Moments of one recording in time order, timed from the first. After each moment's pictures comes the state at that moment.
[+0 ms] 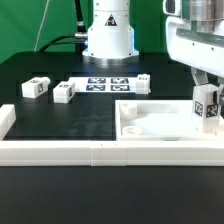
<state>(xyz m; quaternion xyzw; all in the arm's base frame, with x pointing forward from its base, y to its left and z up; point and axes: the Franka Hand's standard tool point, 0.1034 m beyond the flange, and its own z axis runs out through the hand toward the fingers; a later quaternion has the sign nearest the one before) 0.625 0.128 0.080 -0.80 0.60 0.03 0.05</state>
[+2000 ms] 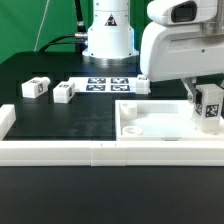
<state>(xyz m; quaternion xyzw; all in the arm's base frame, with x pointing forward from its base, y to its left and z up) 0.628 0.121 0.078 -1.00 -0.08 0.01 0.03</state>
